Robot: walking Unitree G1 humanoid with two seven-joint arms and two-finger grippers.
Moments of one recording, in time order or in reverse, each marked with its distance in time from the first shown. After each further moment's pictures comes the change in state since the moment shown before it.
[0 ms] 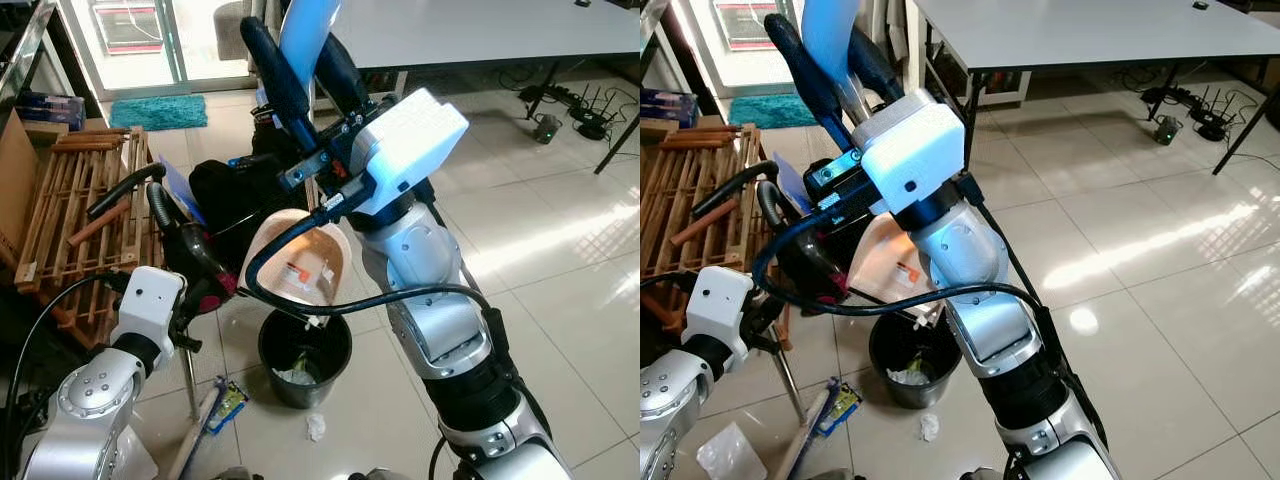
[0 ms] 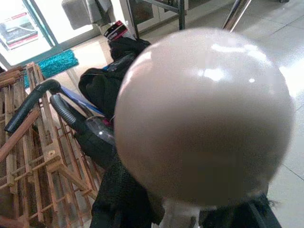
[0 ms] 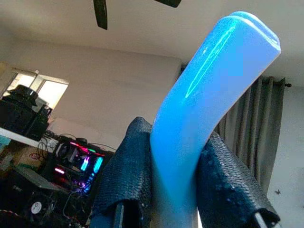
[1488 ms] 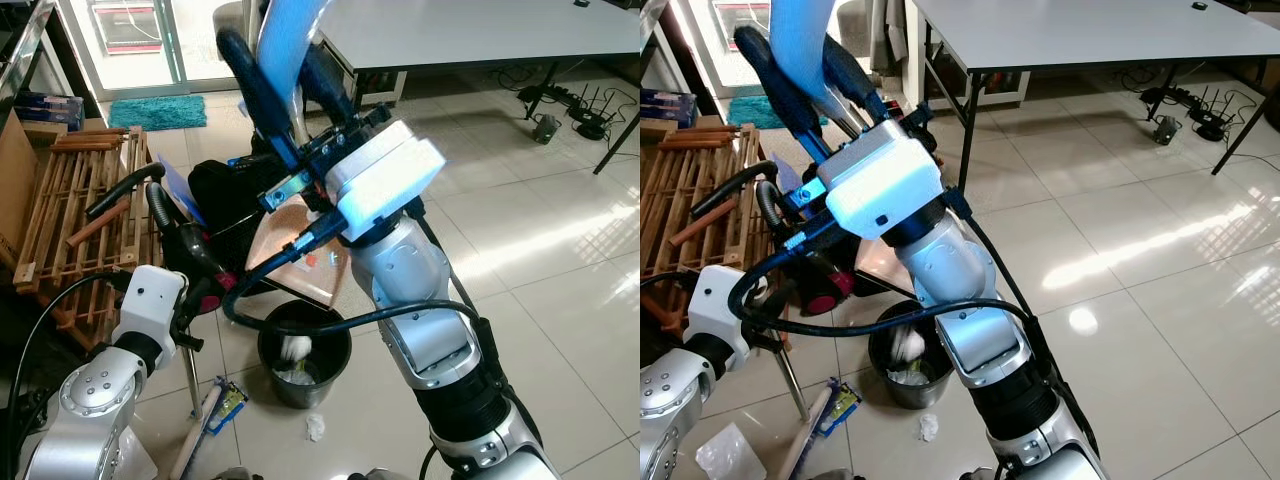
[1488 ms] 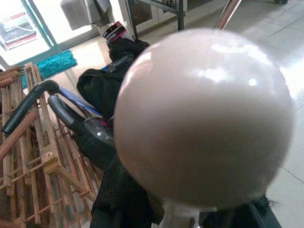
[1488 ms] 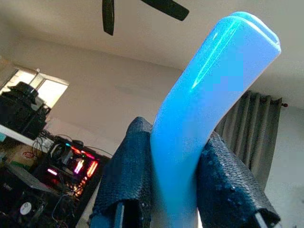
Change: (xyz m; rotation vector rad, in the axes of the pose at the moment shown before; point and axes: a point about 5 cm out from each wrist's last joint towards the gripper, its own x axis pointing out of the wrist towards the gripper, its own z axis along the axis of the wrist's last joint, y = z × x) left arm 0.002 -0.001 0.000 -0.004 0.000 -0.002; right arm -0.002 0.014 0.004 -0.076 -0.045 0.020
